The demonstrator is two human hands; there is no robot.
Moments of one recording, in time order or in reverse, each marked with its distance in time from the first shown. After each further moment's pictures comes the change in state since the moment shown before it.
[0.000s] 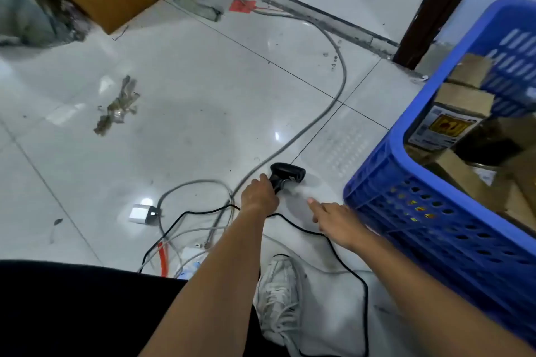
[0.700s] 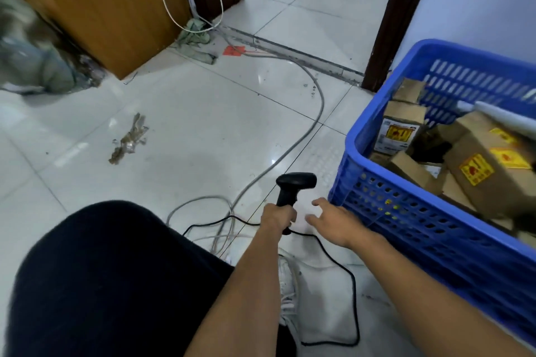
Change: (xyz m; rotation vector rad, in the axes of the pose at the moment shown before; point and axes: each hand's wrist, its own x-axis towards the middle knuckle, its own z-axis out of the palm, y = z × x) left_hand -0.096 0.043 -0.004 -0.942 -0.140 -0.240; right_hand -0.065 0.002 -0.026 -0.080 0.052 -0.050
